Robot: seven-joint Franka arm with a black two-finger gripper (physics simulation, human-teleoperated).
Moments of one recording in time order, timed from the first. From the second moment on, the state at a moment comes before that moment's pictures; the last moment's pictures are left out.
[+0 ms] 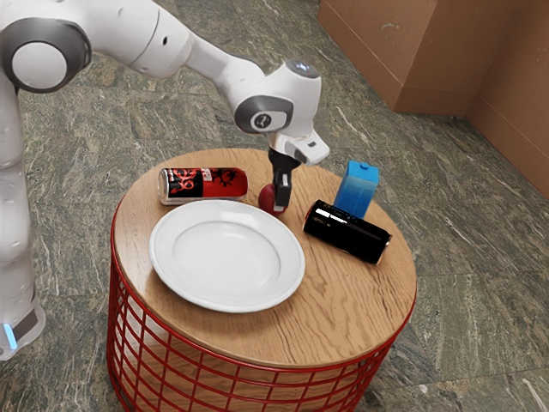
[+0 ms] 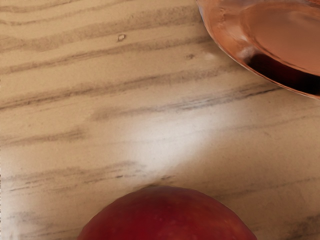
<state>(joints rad) 0.15 0.00 -0.03 -2.08 0.05 2.18 0.30</state>
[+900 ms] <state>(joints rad) 0.14 -0.34 -0.36 -2.15 0.00 2.06 0.29</state>
